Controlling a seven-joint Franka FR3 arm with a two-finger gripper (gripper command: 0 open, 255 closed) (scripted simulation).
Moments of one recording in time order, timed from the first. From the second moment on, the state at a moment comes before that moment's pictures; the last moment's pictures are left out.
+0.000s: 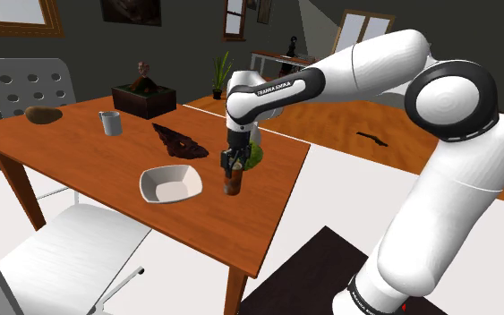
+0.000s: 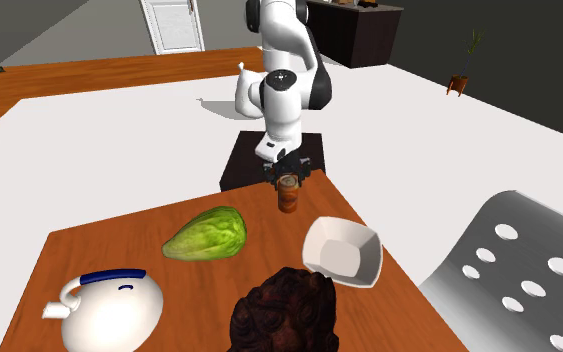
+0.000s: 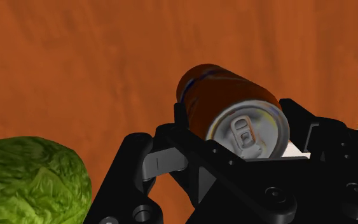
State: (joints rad) arm 0.06 0.04 0.06 -2.08 0.07 2.03 -0.11
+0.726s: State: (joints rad) arm 0.06 0.00 0.06 -1.98 0.07 1.88 -0.10
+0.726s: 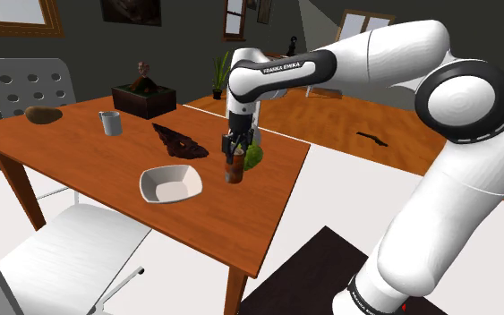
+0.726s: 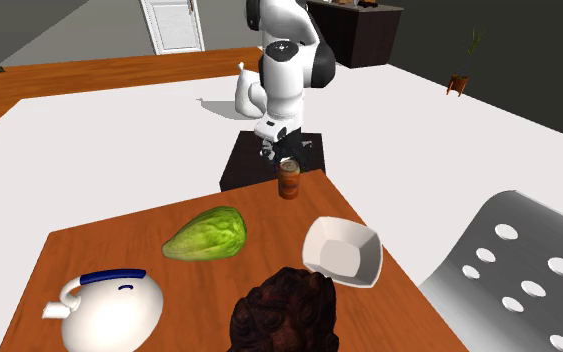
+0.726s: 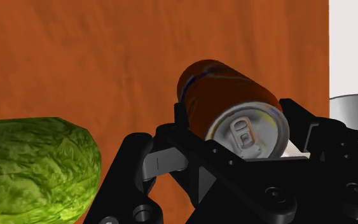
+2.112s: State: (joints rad) arm 0.23 0.66 0.13 -0.89 0.01 1.47 0.13
